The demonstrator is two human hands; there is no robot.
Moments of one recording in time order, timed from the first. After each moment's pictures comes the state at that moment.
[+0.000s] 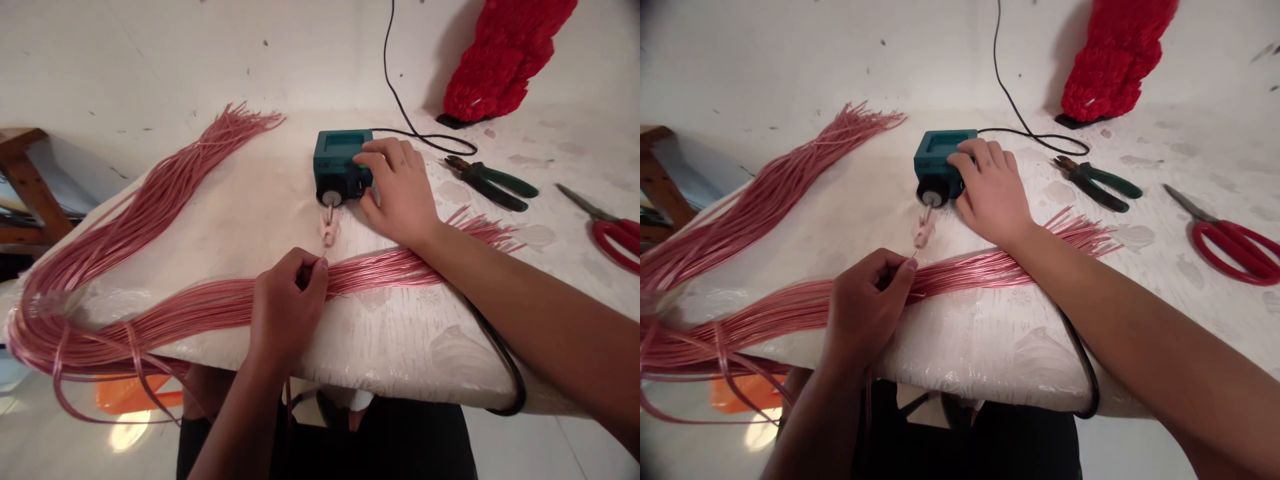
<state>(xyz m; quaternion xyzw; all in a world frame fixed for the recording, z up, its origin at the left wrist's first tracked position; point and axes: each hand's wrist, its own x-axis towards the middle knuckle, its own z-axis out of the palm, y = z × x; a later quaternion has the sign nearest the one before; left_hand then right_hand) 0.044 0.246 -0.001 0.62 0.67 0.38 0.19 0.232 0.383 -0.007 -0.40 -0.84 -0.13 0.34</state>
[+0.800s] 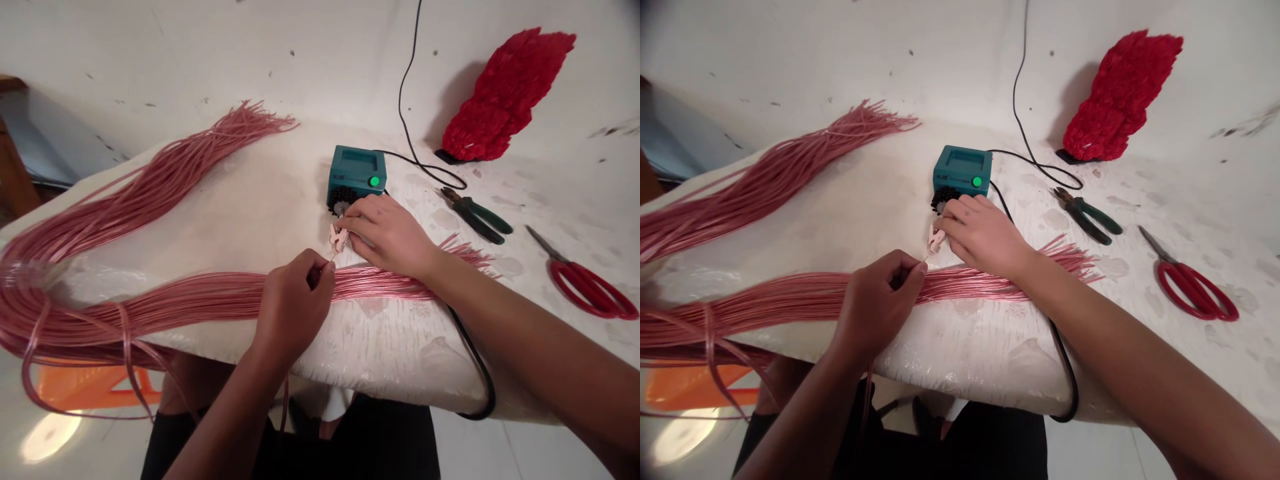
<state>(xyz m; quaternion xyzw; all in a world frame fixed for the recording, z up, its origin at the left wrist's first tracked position) 0.038 0.245 -0.008 0.62 0.63 0.41 0.21 0.222 0.362 0.008 -0.21 -0.94 -0.12 0.23</state>
